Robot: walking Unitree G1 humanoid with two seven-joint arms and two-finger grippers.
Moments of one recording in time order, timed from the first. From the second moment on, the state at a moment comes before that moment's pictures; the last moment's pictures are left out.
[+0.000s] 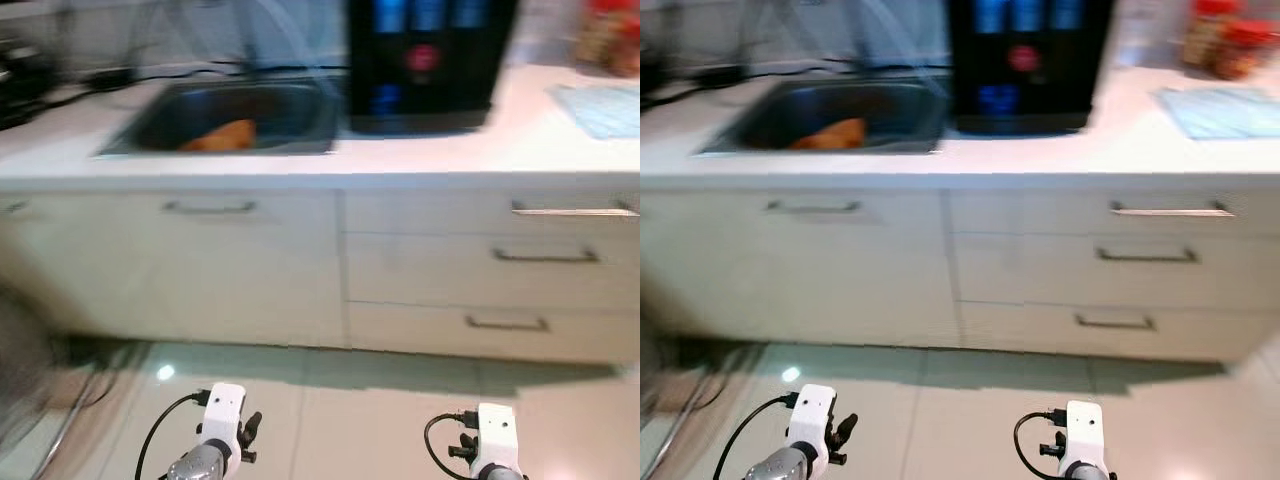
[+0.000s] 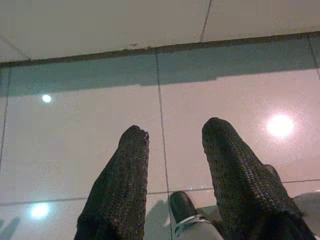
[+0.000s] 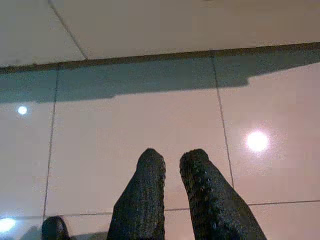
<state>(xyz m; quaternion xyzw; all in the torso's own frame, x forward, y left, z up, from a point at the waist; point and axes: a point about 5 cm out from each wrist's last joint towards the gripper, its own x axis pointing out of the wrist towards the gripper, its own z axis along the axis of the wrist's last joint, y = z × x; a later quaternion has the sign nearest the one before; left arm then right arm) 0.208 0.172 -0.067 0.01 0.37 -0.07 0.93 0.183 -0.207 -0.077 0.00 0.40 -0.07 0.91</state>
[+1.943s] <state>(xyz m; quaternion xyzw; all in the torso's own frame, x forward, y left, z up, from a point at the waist) 0.213 0.167 -0.065 0.03 0.36 -0.09 0.93 0.186 -0.213 -0.075 0.01 0.40 -0.11 0.91</state>
